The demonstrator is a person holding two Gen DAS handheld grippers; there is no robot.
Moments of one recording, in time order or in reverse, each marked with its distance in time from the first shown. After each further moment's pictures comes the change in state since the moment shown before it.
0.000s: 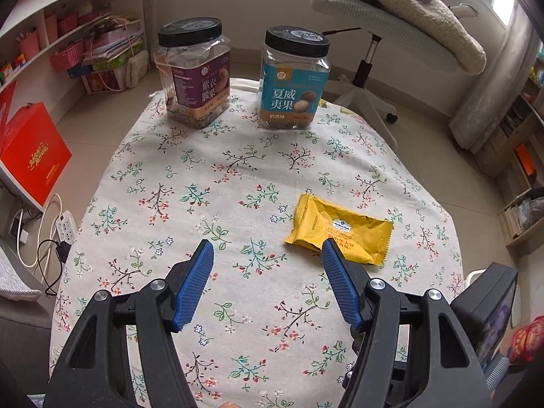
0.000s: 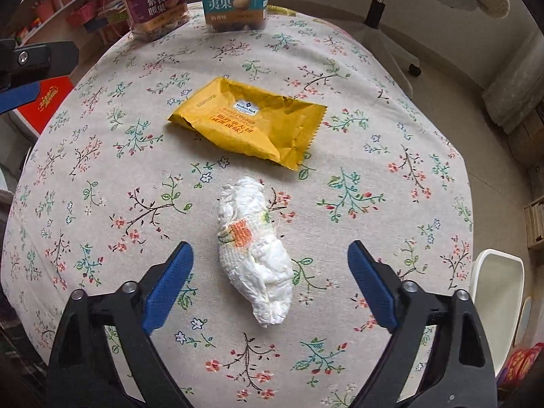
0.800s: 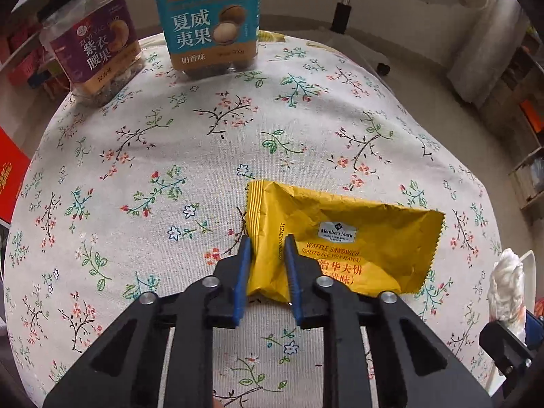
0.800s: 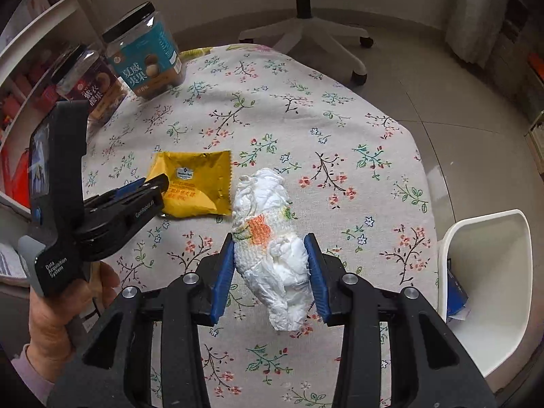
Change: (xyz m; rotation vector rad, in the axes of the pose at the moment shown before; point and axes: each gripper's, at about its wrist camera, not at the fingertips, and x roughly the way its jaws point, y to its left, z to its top) left arm 0.126 -0.072 0.000 0.128 0.118 0.008; right arm -0.045 -0.092 0.010 0.304 -0.086 0.042
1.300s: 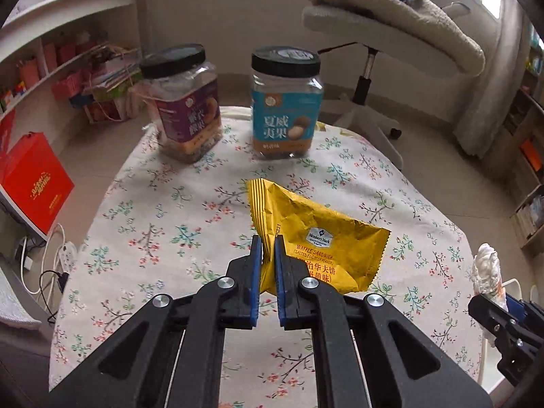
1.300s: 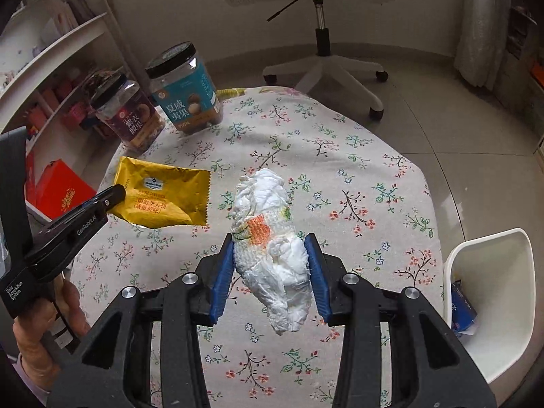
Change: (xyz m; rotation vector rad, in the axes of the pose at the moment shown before) left arm -0.118 0.058 -0.007 -0.071 -0.262 0.084; right arm -0.050 0.025 0.001 -0.034 -0.172 0.093
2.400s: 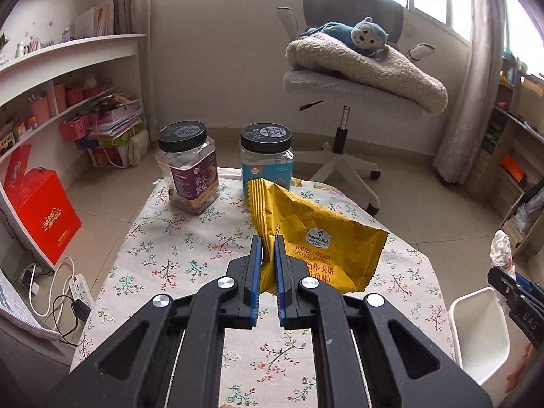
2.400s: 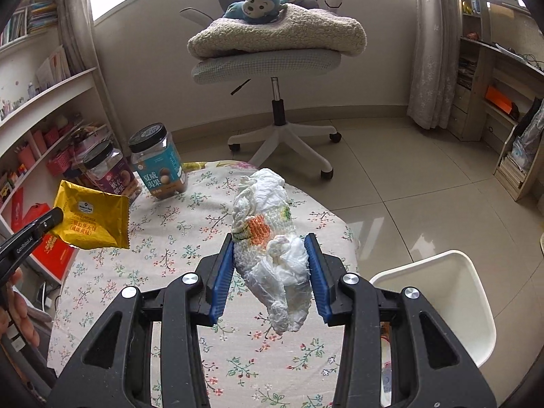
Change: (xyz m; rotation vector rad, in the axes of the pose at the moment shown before) left arm -0.091 -0.018 0.000 0.032 -0.197 -0.057; right arm -0.086 -0.060 -0.014 0.056 -0.274 -0.152
